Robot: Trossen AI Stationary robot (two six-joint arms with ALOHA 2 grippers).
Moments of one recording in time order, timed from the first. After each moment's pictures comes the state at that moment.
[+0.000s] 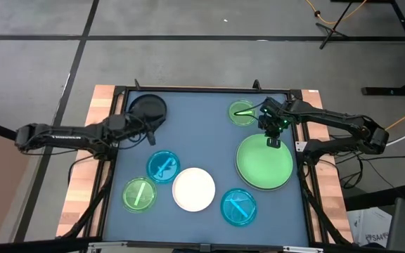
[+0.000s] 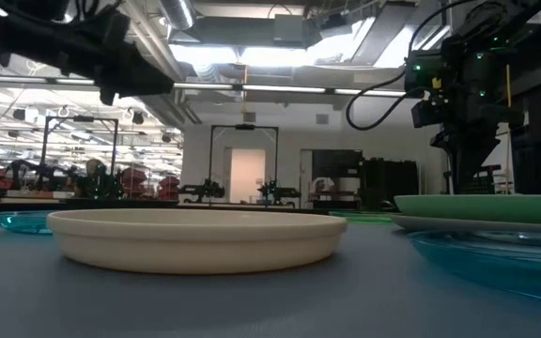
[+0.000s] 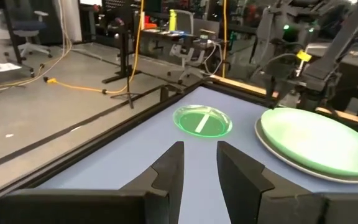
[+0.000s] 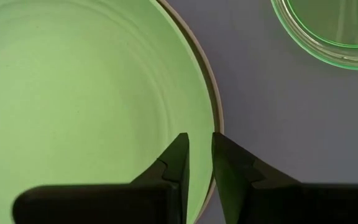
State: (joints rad) left arm 0.16 0.65 0.30 0.21 -0.39 -0.18; right arm -0.56 1.19 0.74 -0.91 -0.14 -0.40
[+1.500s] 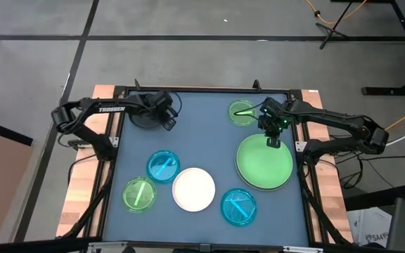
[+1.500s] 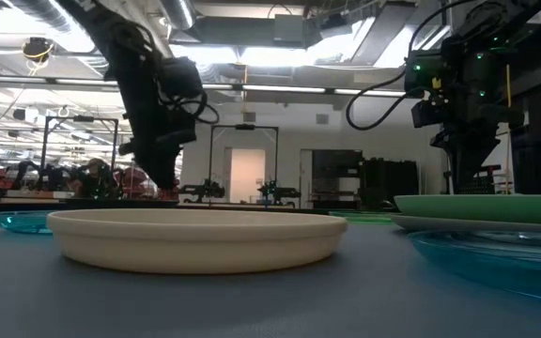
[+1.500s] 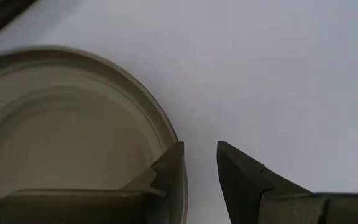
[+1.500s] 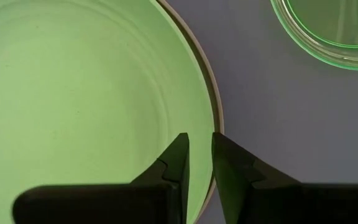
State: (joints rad) left arm 0.57 1.48 0.82 -0.51 -0.15 -0.29; right arm -0.56 1.19 0.74 -0.91 -0.14 -0.40
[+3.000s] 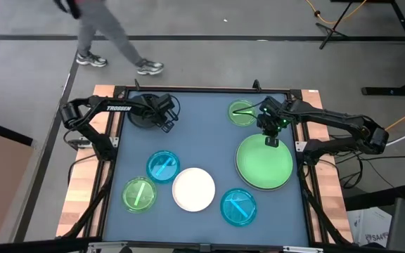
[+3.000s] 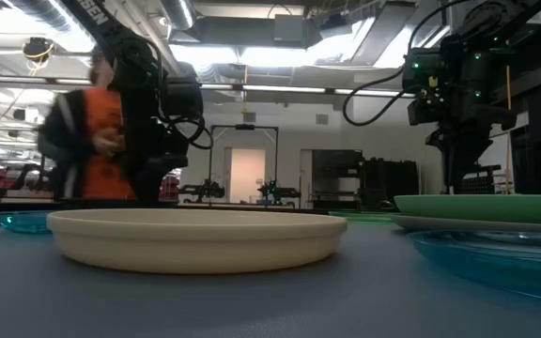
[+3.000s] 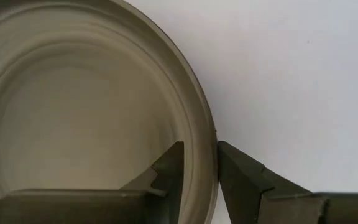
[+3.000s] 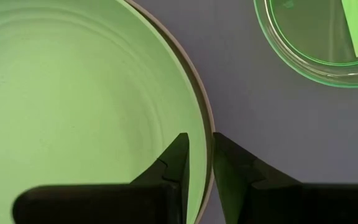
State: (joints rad) left arm 0.57 1.57 0.82 -0.58 -0.24 -0.33; right arm -0.56 1.19 0.74 -0.86 -0.14 -0.40
